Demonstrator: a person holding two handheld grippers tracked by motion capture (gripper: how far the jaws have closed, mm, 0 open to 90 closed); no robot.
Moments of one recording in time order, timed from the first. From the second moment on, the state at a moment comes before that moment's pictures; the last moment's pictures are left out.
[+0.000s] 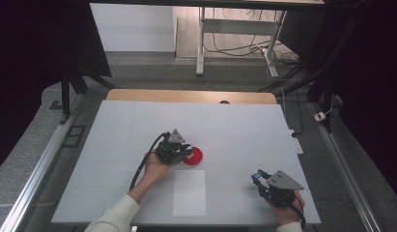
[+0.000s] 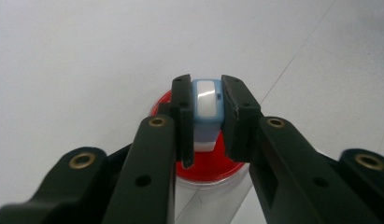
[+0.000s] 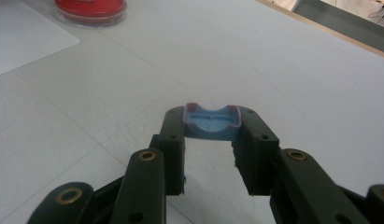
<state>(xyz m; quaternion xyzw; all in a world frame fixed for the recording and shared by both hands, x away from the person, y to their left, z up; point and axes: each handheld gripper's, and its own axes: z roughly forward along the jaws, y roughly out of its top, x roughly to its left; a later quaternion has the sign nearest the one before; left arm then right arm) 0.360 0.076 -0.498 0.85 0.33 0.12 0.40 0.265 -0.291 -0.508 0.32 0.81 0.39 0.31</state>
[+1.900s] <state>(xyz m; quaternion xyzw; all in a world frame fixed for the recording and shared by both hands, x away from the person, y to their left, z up) 0.363 0.067 -0.495 0.84 0.33 0.12 0.41 0.263 -0.293 -0.507 0.32 0.80 0.39 0.31</state>
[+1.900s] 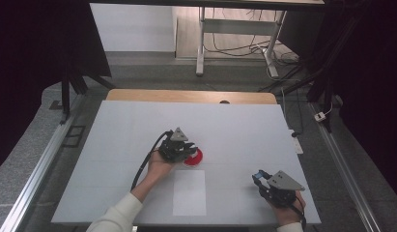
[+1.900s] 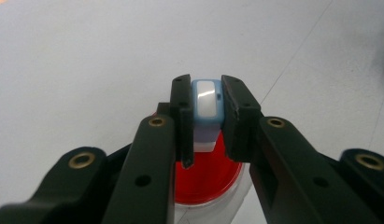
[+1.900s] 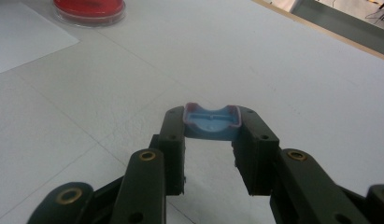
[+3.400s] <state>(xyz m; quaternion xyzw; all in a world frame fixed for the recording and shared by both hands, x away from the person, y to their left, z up) 0.364 0.061 -0.504 0.85 0.32 0.13 0.40 0.264 -0.292 -0.509 0.32 0.81 0.39 0.31</state>
